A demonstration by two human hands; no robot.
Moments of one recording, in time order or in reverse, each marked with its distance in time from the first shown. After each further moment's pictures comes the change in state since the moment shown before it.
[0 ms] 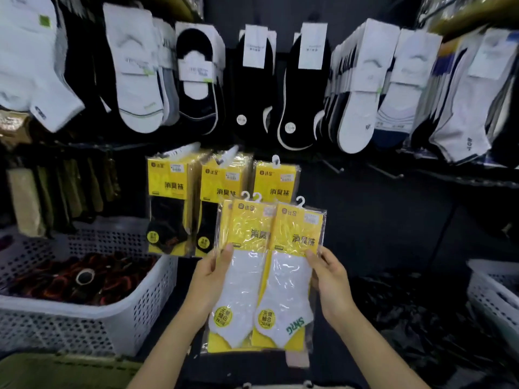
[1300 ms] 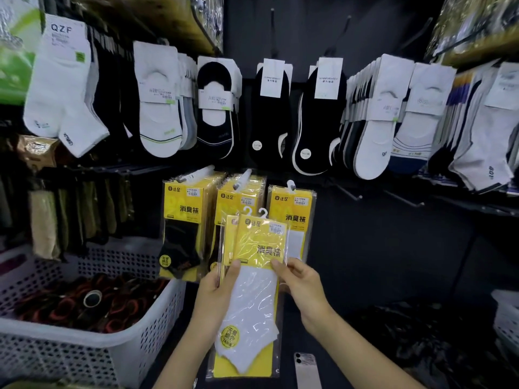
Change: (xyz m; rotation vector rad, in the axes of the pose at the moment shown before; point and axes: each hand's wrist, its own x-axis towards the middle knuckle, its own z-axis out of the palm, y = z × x) left_hand 0.020 0.010 -0.010 -0.163 0.104 0.017; right_hand 0.019 -0.007 0.077 -0.144 -0.123 0.055
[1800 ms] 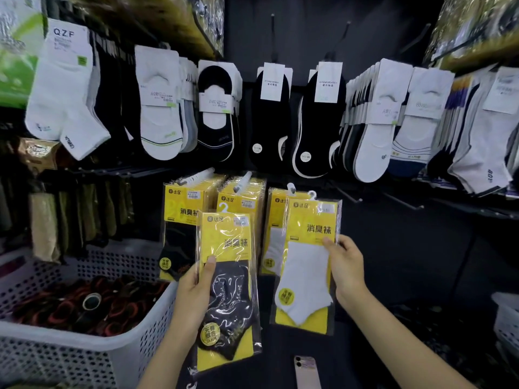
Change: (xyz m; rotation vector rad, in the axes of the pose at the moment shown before) left_hand 0.007 0.008 -0.026 0.130 0.116 0.125; right_hand 0.033 -0.035 -0.050 0.026 0.354 -0.143
